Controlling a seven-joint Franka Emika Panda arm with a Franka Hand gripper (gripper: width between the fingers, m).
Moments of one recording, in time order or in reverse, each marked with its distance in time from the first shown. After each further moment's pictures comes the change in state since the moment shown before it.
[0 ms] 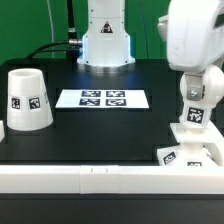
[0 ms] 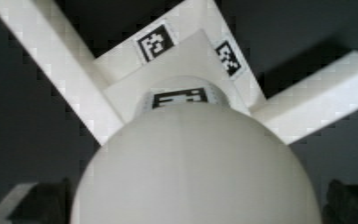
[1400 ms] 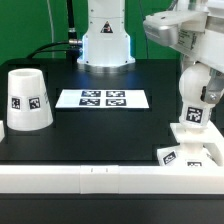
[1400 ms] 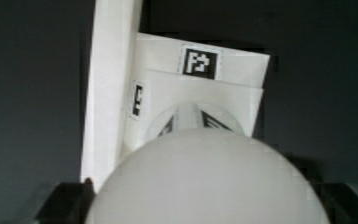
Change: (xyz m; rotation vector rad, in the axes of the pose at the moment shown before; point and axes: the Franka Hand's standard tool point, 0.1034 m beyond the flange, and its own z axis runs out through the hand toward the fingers) arm -0.007 0.004 0.003 -0.024 -0.063 -0.576
